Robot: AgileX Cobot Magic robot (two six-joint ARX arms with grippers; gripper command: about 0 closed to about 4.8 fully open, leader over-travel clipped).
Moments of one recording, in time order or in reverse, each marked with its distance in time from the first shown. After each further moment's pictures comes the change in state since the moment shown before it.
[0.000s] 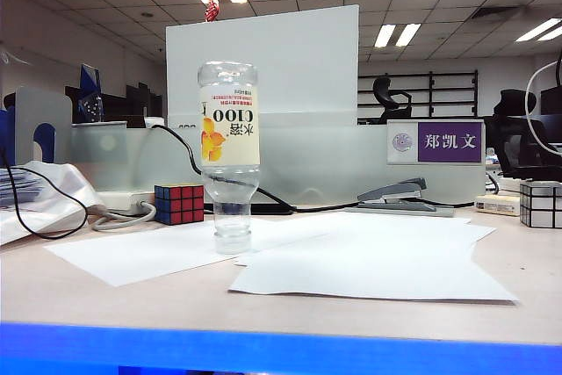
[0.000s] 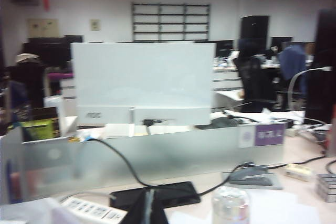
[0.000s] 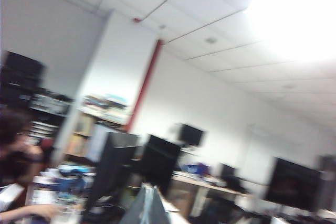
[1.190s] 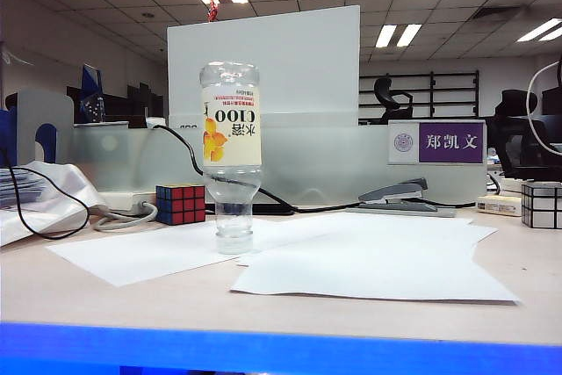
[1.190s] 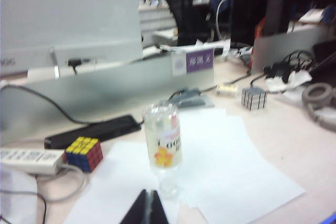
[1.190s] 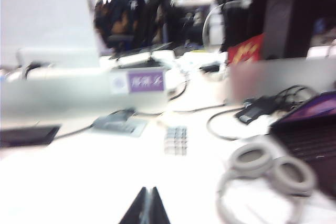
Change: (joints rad) left arm -0.523 -0.053 -0.004 -0.371 -0.244 0.253; right arm 0.075 -0.687 -0.174 -2.133 0.772 -1.160
